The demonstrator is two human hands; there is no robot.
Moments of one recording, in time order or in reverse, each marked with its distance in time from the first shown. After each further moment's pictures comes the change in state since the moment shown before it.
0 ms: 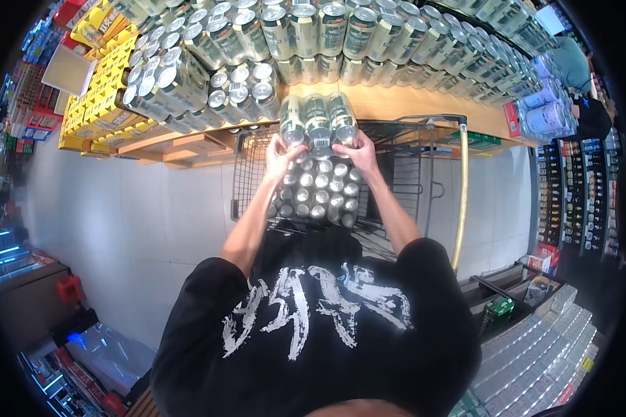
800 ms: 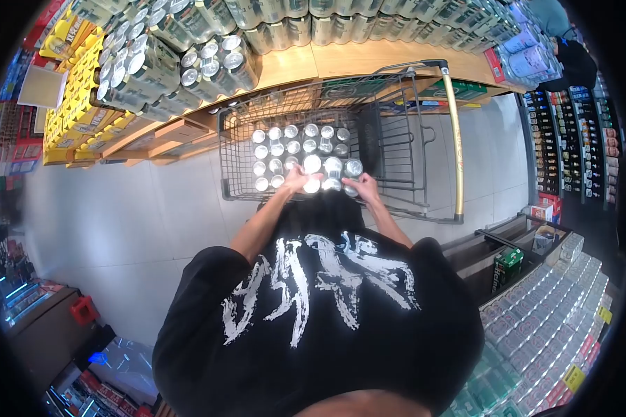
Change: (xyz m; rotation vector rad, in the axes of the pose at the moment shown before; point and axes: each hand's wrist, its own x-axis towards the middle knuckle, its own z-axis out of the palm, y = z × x) left_hand -0.127 -0.110 0.018 0.486 -0.287 -0.714; right_hand -0.228 0.062 -0.043 -0.372 0.353 0.705
